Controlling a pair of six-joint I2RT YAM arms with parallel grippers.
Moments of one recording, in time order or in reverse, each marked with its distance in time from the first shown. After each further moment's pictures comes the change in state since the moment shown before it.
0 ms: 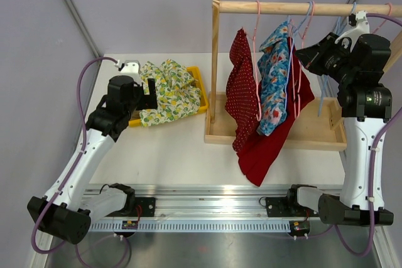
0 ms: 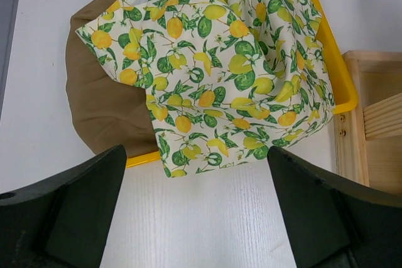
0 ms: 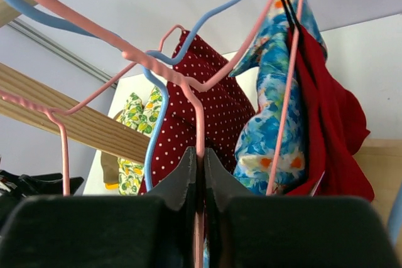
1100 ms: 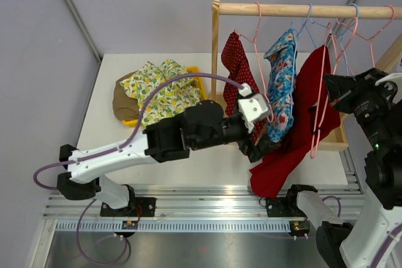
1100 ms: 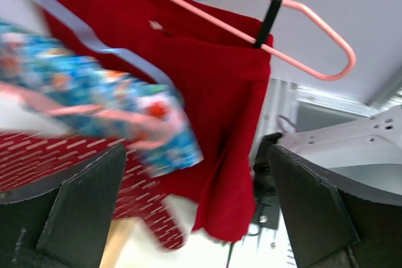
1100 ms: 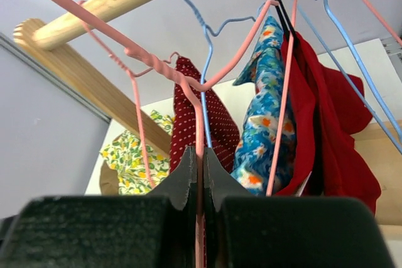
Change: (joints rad) left arm -1.027 0.367 0.589 0.185 0.158 0.137; right arm 0.000 -0.247 0.220 -0.314 0.187 -0.006
